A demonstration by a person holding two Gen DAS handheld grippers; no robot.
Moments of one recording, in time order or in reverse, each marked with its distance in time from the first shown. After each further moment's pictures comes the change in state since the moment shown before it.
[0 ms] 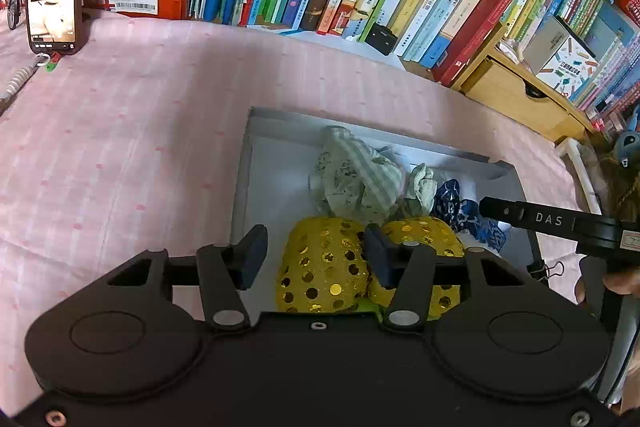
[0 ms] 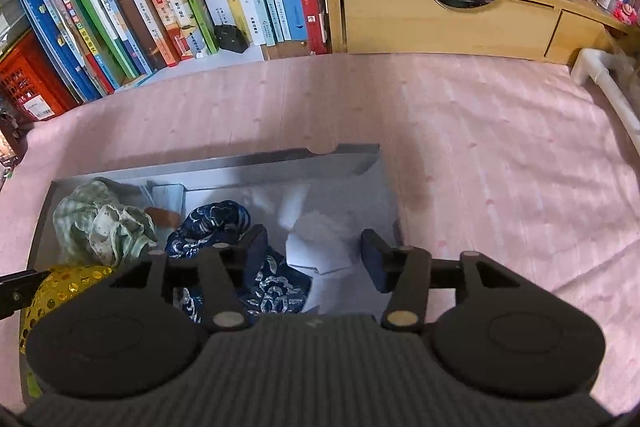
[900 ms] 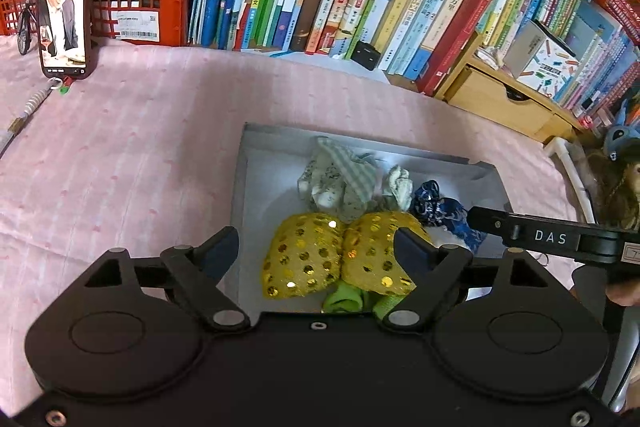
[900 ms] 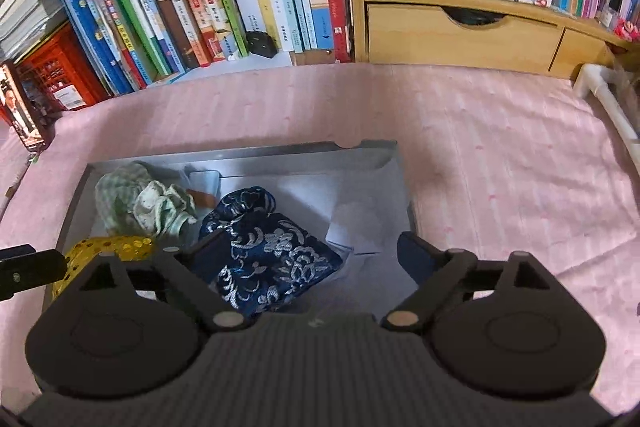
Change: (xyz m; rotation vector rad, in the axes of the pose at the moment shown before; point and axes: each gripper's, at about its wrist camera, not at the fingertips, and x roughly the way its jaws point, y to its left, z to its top) left arm -0.033 -0.013 -0.012 0.042 -0.058 0.005; right arm -0.032 0.009 -0.016 -0.057 -0.046 0.039
